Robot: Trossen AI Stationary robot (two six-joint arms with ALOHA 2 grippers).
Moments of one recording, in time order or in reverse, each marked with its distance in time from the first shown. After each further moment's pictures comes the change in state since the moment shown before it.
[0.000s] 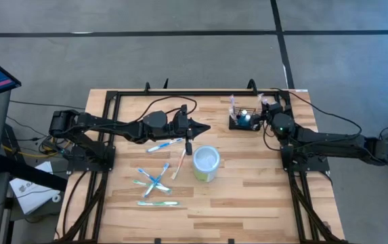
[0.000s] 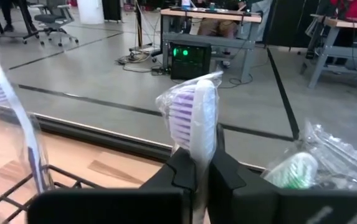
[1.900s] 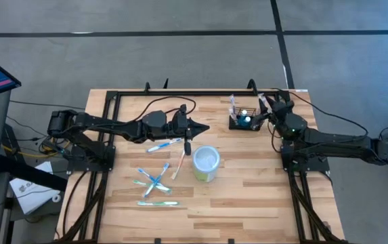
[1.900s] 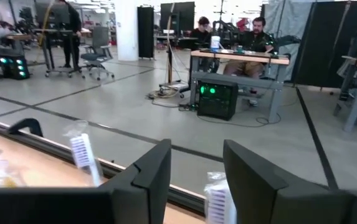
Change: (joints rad) left arm 0.000 -0.018 0.000 -0.041 0.000 0.000; right arm 0.106 -0.149 0.063 0.032 -0.011 -0.194
